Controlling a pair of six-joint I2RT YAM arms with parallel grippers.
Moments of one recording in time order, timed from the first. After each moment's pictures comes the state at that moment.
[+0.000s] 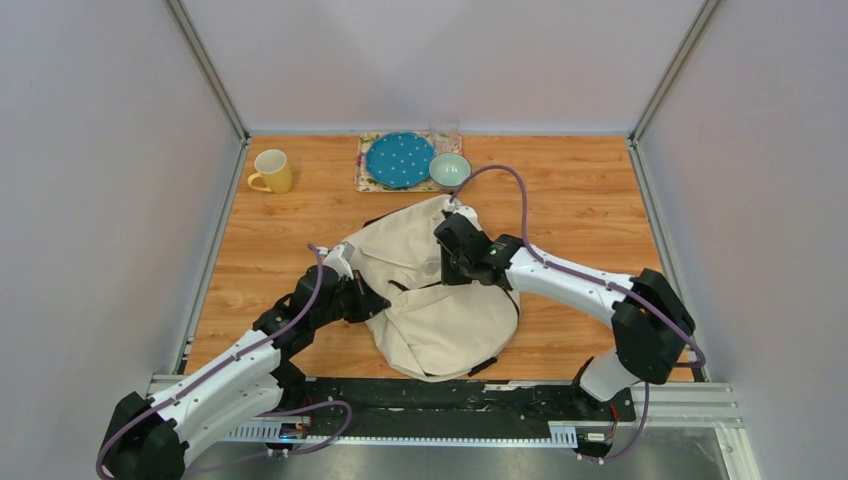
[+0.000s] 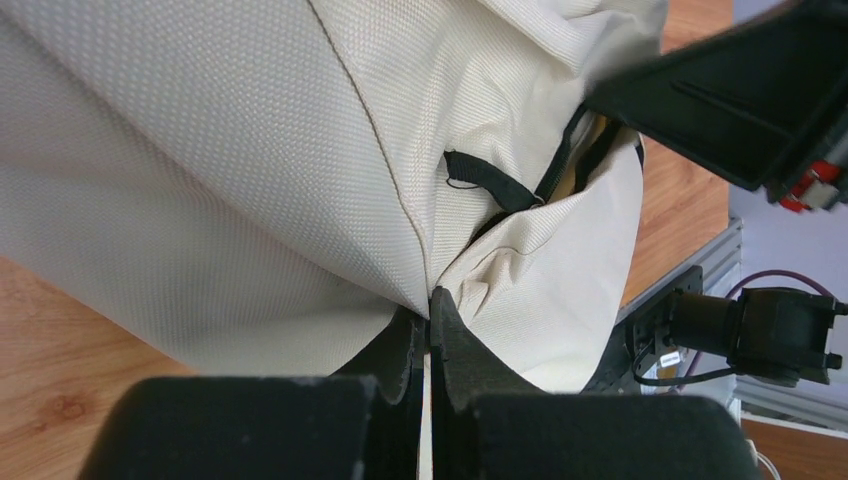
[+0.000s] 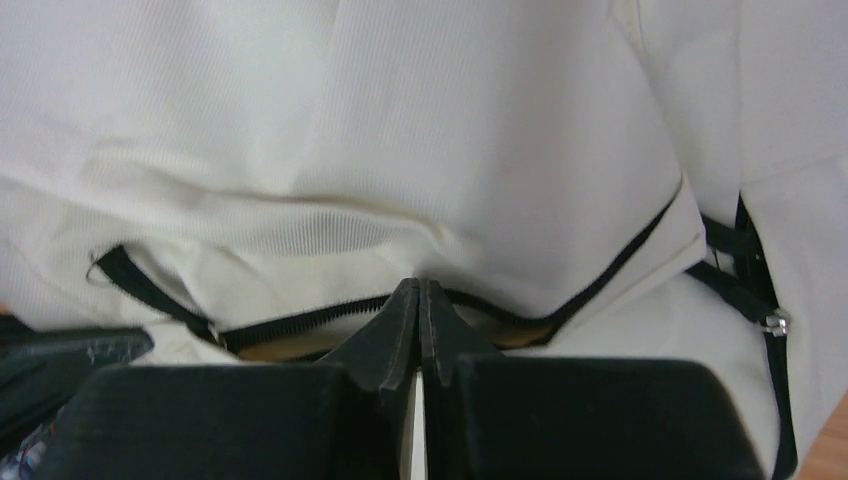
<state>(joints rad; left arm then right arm) -0.62 0.75 0.32 -0.12 0.16 -0.80 0.86 1.59 1.12 -0.46 0.17 0.67</state>
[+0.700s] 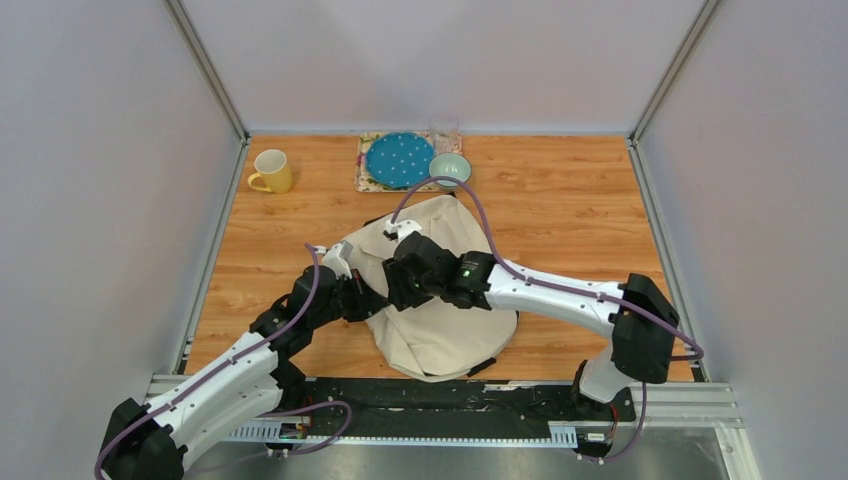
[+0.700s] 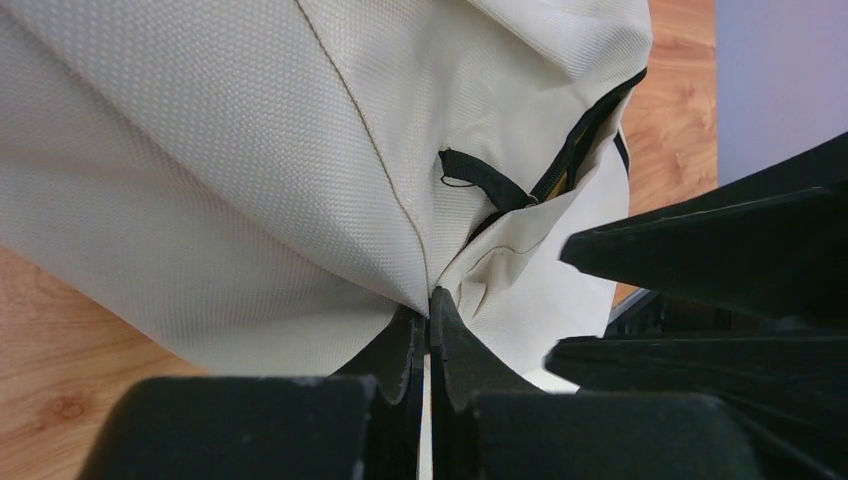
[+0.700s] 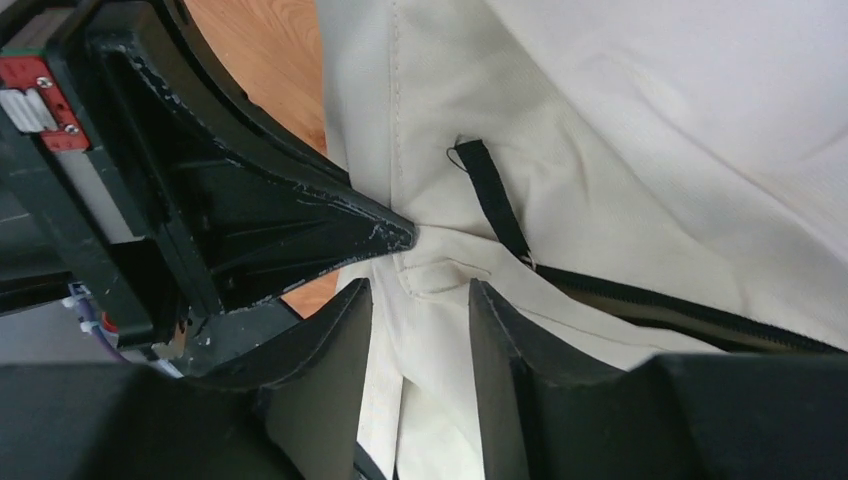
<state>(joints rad) -0.61 0.72 0.33 -0.14 0.16 -0.80 1.10 1.56 1.22 -0.43 0.09 0.56</state>
